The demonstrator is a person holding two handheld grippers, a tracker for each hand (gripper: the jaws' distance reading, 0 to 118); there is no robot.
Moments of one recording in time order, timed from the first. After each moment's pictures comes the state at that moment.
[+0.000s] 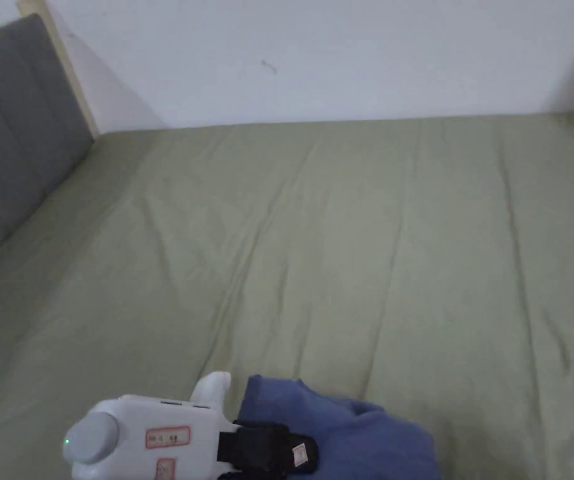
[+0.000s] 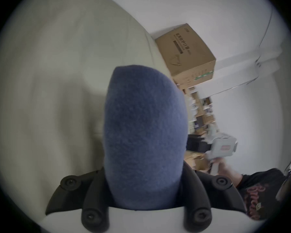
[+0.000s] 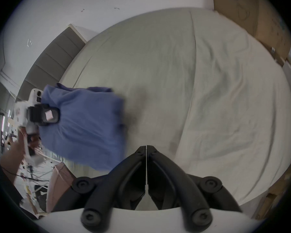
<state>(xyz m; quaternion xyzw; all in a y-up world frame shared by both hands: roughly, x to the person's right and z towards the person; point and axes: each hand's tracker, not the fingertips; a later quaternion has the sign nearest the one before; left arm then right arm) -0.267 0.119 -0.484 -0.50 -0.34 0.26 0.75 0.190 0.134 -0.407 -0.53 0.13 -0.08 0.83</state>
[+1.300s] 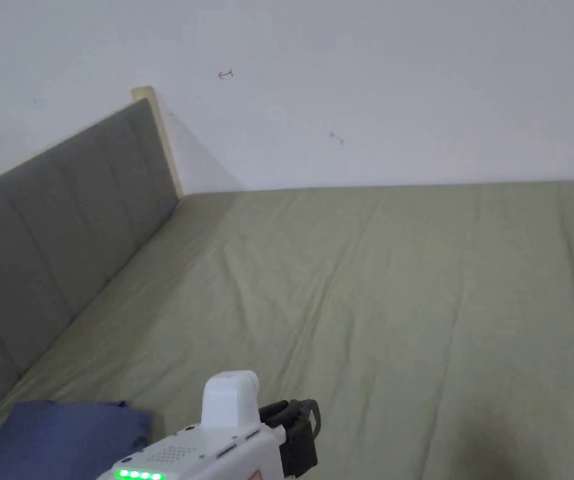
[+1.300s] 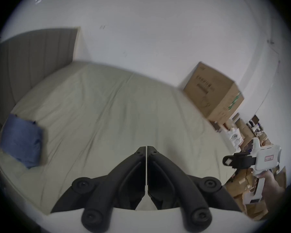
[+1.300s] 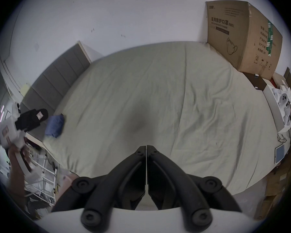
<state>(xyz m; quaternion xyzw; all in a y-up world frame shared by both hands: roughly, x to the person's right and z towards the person) -0.213 0.250 -0.374 -0.25 -0.13 0.16 0.95 0.185 0.251 -0.370 -0.43 0.11 -0.09 0.89</state>
